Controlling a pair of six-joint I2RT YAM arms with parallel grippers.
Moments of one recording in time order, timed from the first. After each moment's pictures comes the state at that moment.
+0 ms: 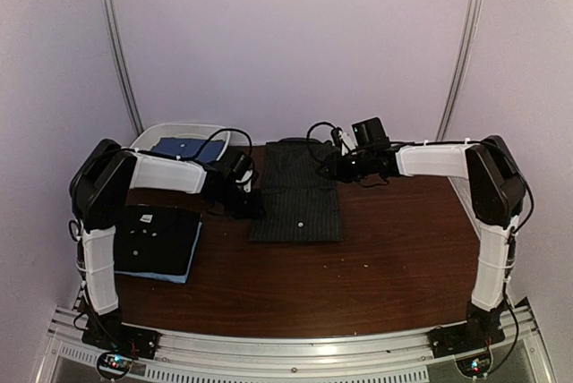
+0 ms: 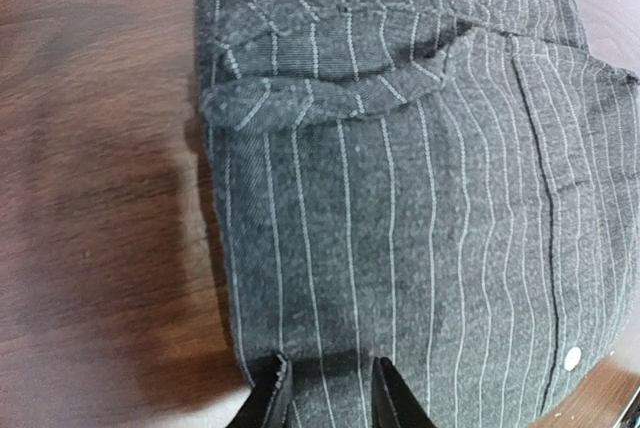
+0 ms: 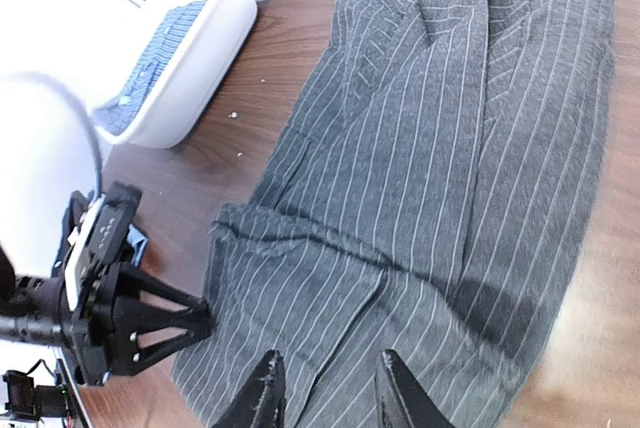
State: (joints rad) left arm -0.63 2.05 1.35 -0.29 0.17 -0.53; right arm 0.50 2.03 1.47 -0.09 -0.37 0.46
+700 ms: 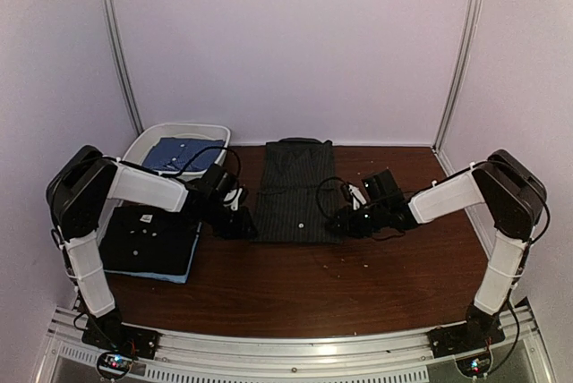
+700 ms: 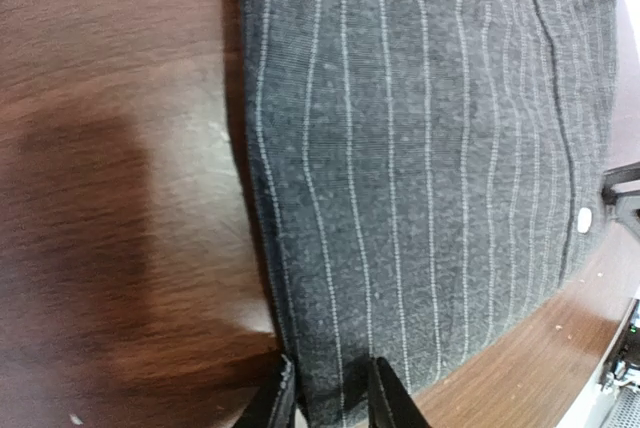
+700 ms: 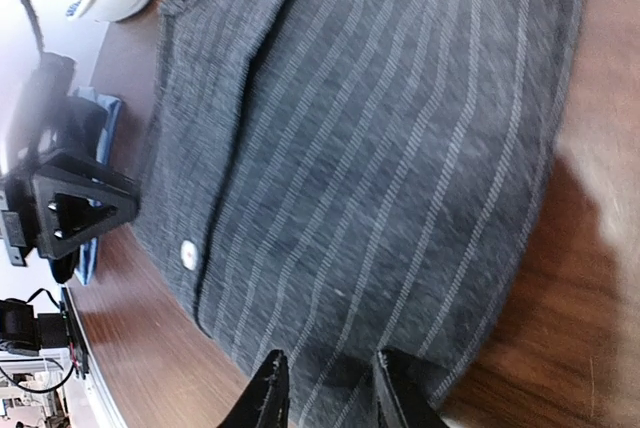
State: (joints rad) left arm -0.63 1.88 1.06 -0.17 0.29 -0.58; right arm 0.57 1.83 0.90 0.18 -0.41 0.61
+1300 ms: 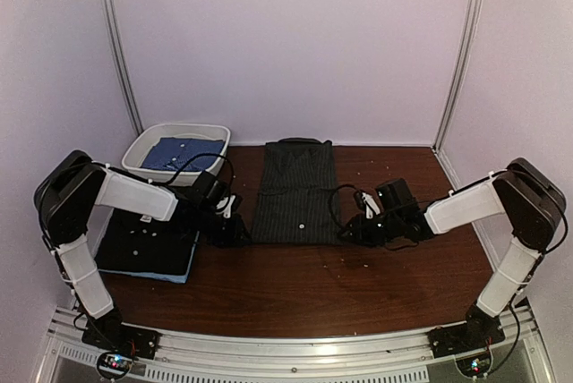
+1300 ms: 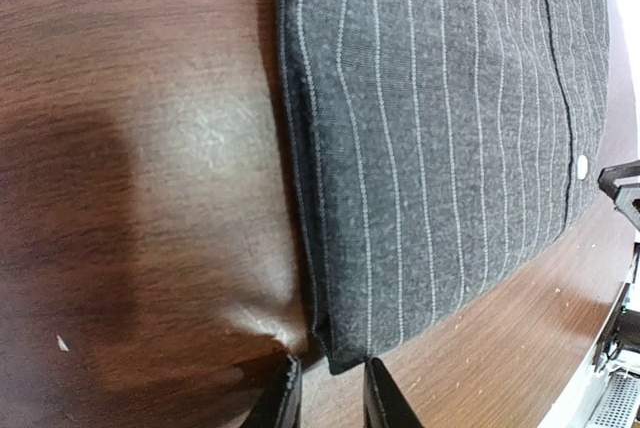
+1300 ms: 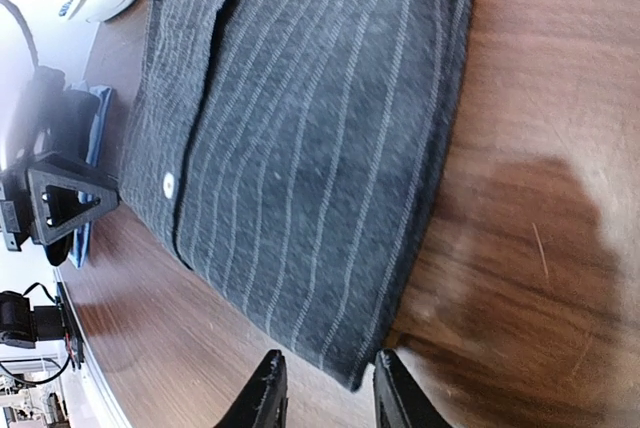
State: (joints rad) left arm -0.63 1.80 0.91 -0.10 0.33 -0.61; right arm 0.57 1.69 0.72 0.20 -0.38 0.63
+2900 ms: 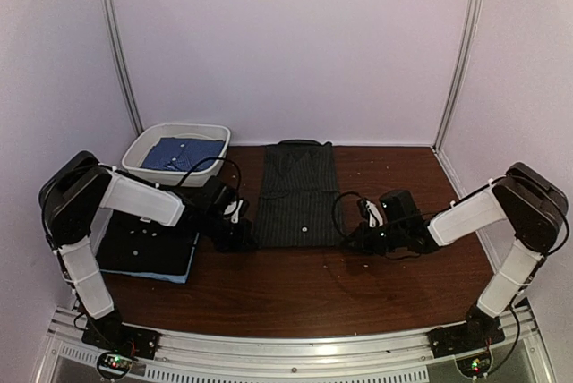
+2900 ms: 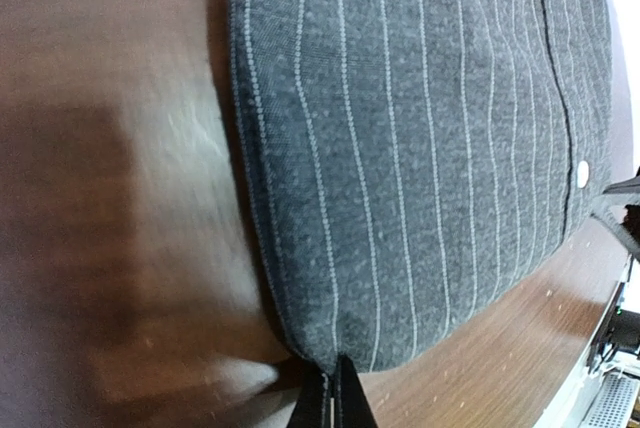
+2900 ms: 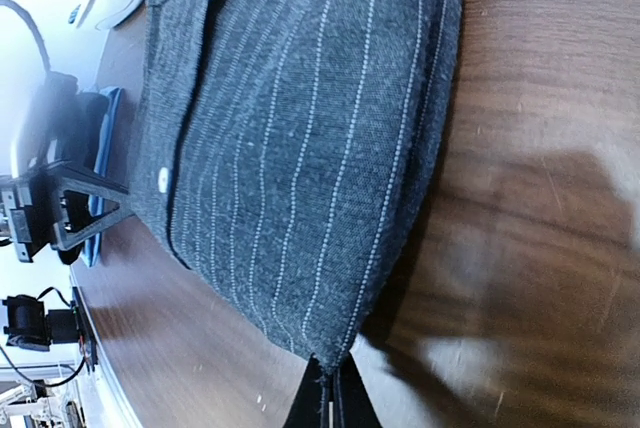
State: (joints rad) left arm -0.68 1.83 0.92 -0.05 0.33 -0.67; right arm 0.60 1.70 0.62 0.35 -0.38 0.73
